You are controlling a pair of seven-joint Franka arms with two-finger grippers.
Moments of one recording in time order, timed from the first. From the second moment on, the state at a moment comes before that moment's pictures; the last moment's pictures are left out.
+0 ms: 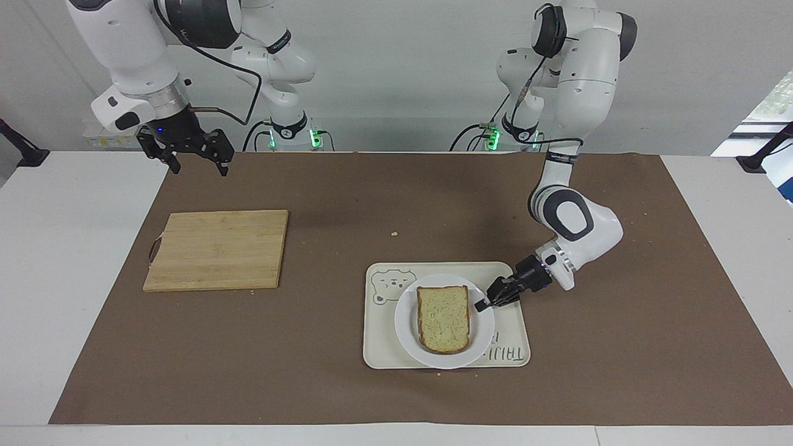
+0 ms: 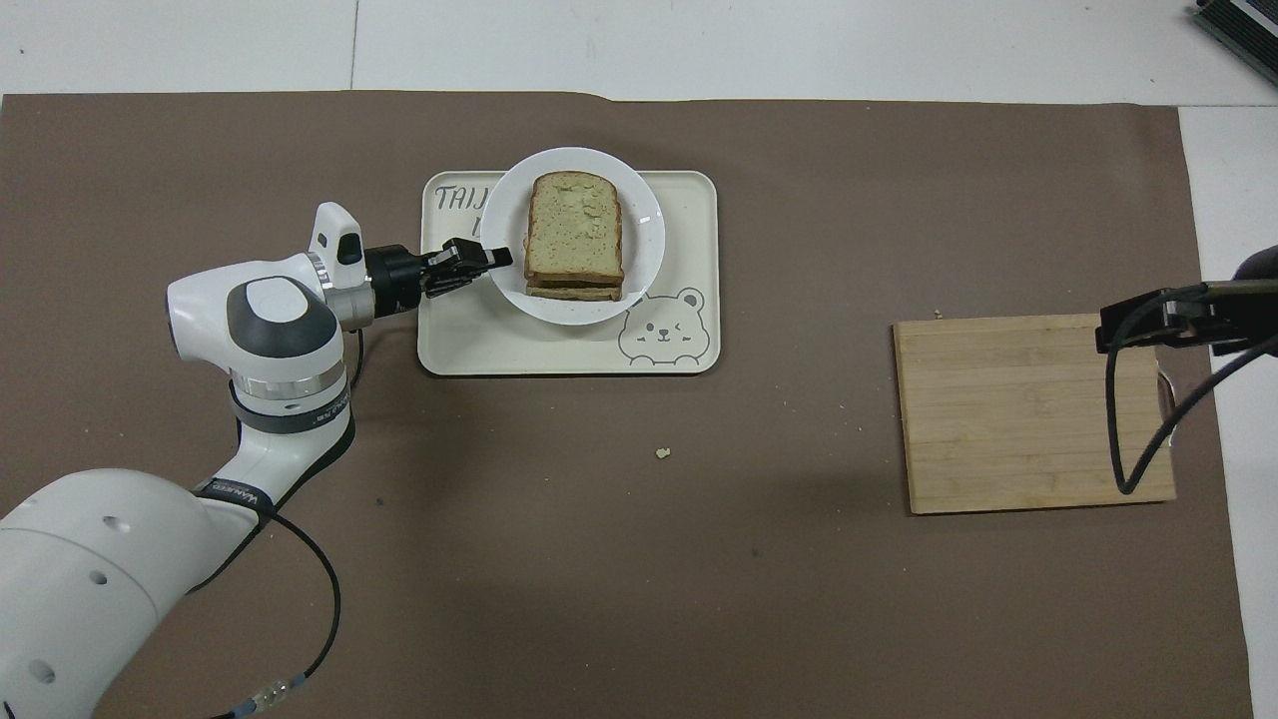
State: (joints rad) left arm -0.17 0.53 -0.08 -1.83 -1.50 2.37 0.69; right arm -0.06 0.00 0.04 -1.60 -0.04 1.56 0.03
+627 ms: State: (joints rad) left arm -0.17 0.52 -0.08 -1.84 -1.49 2.38 0.69; right arm -0.06 0.00 0.04 -1.60 -0.04 1.56 0.03
